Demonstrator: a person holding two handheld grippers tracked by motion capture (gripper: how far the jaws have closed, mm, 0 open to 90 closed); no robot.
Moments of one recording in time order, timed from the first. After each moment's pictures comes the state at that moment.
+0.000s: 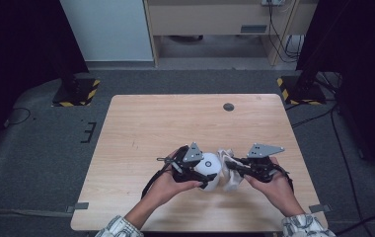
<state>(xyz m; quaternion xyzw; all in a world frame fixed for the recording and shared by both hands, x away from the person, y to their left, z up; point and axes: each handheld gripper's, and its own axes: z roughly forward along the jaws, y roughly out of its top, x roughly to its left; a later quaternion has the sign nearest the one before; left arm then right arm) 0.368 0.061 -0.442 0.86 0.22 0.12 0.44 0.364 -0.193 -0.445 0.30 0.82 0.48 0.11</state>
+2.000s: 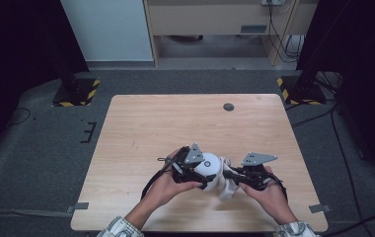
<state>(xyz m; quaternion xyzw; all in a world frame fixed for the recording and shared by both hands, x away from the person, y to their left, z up) 0.368 0.060 -0.443 0.87 0.21 0.13 0.43 0.354 -0.183 -0.476 0.32 0.82 0.46 0.08</state>
